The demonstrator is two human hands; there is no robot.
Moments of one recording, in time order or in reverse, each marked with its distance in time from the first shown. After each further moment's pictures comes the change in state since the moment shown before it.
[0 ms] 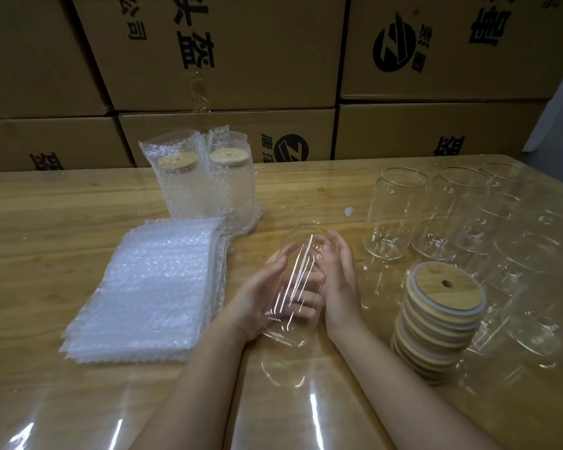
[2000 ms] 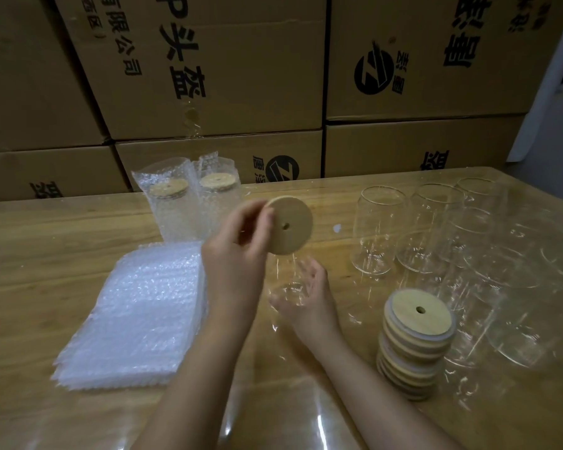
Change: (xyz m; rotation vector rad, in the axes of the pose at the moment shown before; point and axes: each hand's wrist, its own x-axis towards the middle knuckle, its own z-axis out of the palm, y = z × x) left_hand -0.017 0.058 0.075 1.038 0.690 1.139; right_hand 0.009 0.026 -0.003 -0.485 -0.030 0.025
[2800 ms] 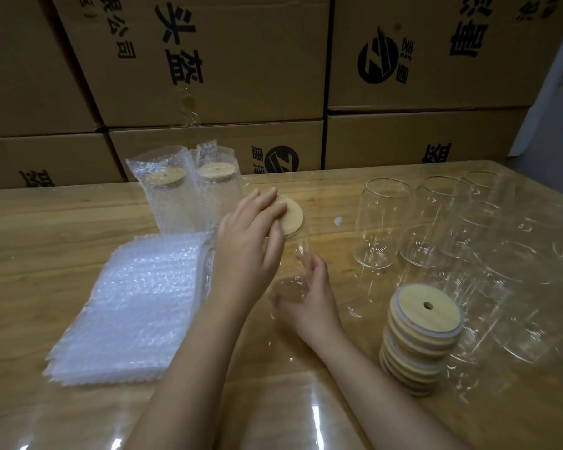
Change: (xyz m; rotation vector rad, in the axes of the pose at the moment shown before) left_hand 0.001 -0.033 0.006 0.352 -0.311 0.082; right_hand -0.005 -0.003 -0.001 -0.060 -0.016 -0.041
